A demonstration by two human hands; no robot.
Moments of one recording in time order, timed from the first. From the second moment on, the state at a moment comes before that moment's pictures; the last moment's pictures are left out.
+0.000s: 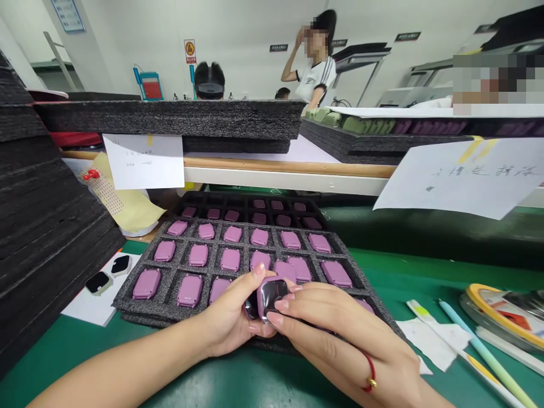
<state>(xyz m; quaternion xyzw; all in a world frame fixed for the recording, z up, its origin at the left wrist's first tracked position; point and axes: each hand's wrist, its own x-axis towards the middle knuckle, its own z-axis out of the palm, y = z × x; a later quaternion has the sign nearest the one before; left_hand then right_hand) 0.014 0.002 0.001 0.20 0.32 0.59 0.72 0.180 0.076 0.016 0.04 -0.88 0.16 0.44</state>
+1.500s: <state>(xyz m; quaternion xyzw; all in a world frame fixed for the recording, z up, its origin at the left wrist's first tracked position) 0.014 0.003 0.002 0.35 0.35 0.51 0.70 0.184 0.102 0.019 -0.11 -0.87 0.26 0.40</state>
